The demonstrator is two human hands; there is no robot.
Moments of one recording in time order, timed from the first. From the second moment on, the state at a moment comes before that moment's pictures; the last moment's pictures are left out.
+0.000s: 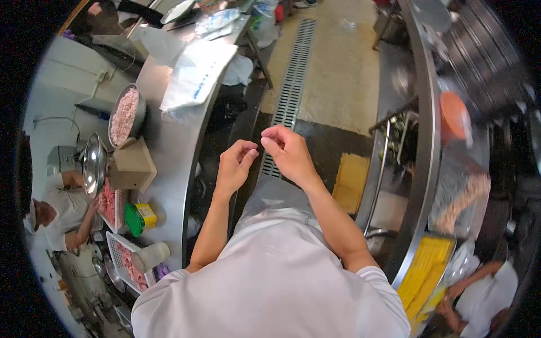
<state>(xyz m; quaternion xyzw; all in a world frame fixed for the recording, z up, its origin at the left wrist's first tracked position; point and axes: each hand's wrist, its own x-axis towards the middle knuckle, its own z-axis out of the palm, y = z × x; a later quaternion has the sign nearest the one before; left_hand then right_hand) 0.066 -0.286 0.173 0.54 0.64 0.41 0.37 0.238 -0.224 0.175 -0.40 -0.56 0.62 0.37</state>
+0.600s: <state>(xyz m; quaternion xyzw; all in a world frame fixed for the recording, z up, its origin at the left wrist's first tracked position) -0.215 0.135 0.052 0.35 0.89 0.29 0.05 0.041 0.131 0.156 -0.40 -0.63 0.64 0.17</state>
